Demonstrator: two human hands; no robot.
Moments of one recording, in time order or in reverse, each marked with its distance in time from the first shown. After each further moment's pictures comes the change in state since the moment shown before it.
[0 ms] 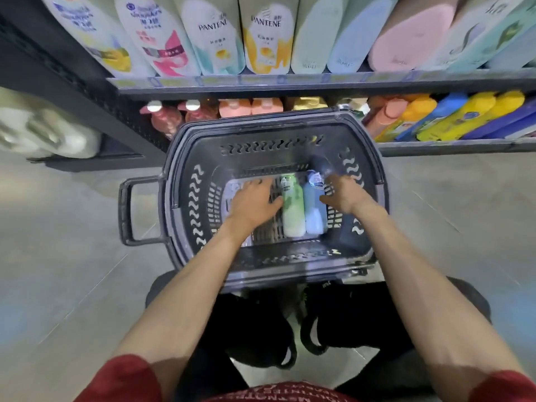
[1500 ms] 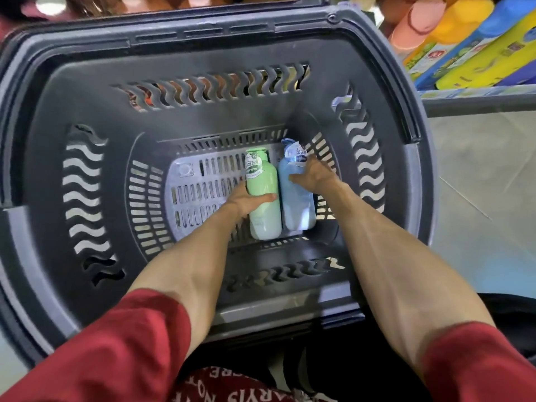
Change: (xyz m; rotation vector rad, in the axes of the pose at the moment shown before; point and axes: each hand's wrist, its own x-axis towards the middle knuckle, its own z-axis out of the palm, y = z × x) left_hand 0.151 -0.042 0.221 -0.856 -0.259 -0.369; right_hand 0.166 0.075 0.132 0.139 0.031 0.143
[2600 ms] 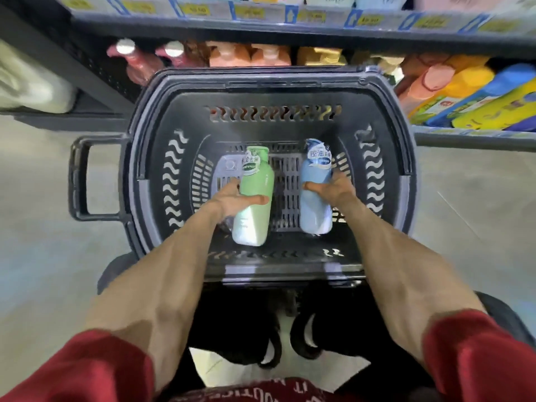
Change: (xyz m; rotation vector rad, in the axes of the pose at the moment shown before) left_hand -0.152 0.029 -0.096 0.048 0.059 -0.121; right_hand -0.069 -0.022 -0.024 0.406 0.052 0.021
